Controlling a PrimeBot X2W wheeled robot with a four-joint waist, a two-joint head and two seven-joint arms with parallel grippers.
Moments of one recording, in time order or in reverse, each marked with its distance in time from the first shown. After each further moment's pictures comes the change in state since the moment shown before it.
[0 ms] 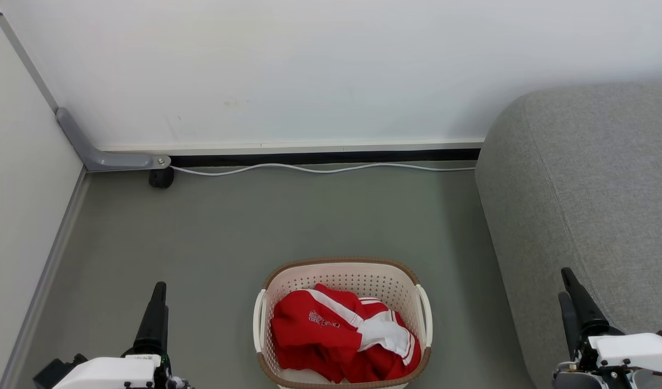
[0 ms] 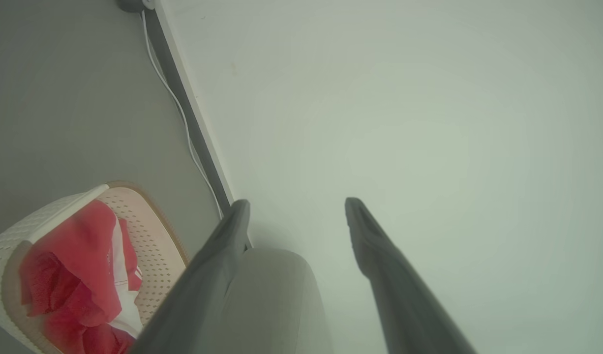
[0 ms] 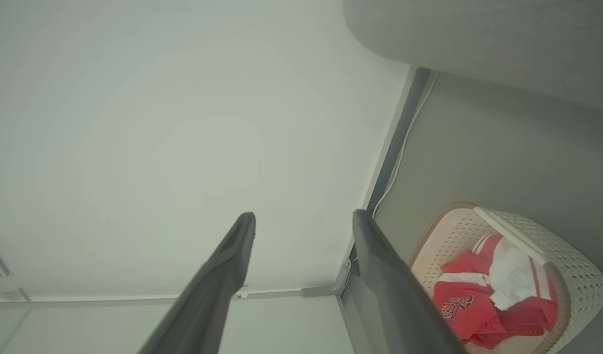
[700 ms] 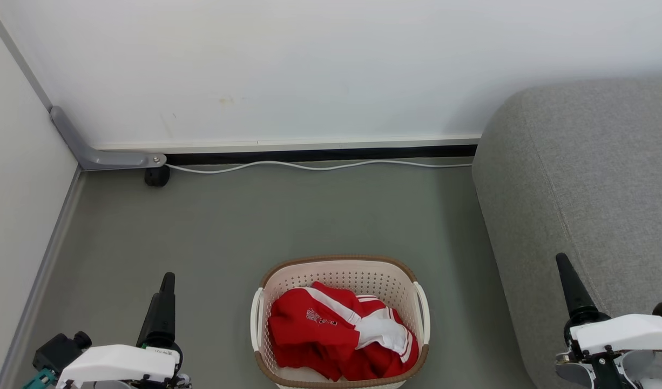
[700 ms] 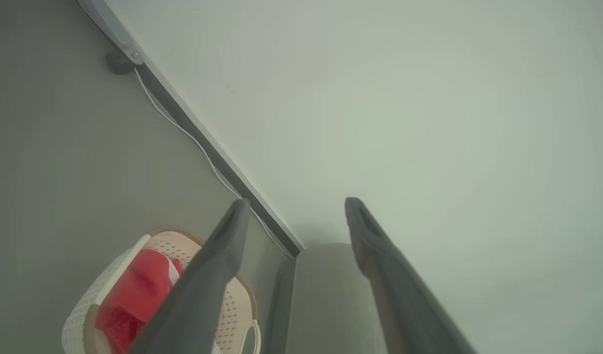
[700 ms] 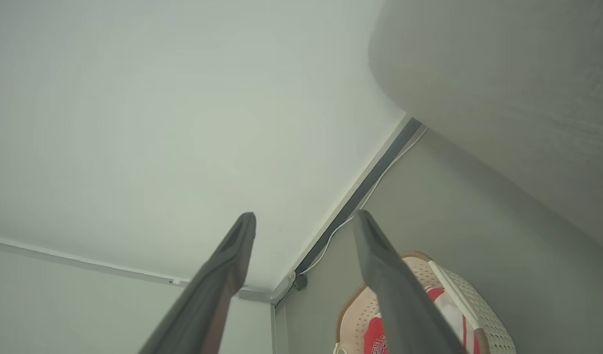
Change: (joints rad) left arm -0.026 0.019 -0.023 0.001 0.333 0.000 -0.058; right arm -0.051 -0.034 0.040 0.021 -0.303 0.000 -0.060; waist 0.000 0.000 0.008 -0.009
